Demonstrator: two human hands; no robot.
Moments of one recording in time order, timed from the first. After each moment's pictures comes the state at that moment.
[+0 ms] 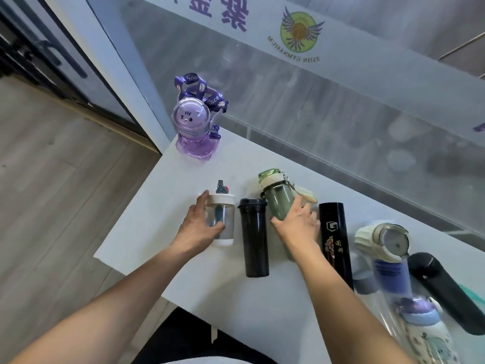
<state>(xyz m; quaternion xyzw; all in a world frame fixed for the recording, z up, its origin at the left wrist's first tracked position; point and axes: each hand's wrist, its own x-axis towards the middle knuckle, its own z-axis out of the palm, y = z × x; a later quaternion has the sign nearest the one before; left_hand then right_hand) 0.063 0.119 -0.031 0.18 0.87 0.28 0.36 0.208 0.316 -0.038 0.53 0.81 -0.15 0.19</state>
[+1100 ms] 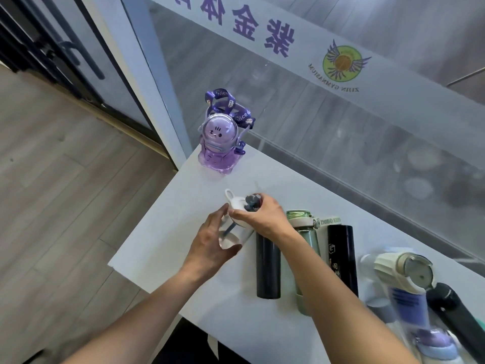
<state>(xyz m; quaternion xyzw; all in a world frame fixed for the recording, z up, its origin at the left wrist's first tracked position) 0.058 0.096 -0.030 0.25 0.85 0.38 0.28 0.101 0.268 0.008 0.42 0.73 -0.53 0.10</state>
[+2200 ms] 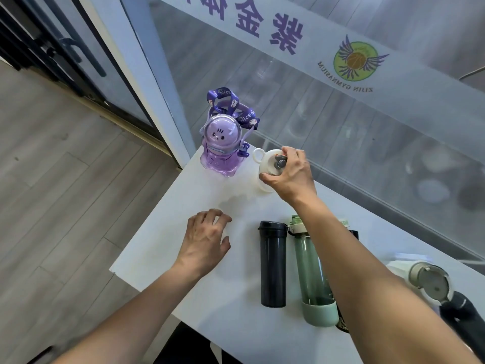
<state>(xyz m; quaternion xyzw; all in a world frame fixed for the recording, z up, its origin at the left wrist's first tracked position) 0.027 0.102 -0.012 0.38 0.90 0.11 0.18 0.052 0.351 0.004 0.39 0.86 -0.34 -0.06</state>
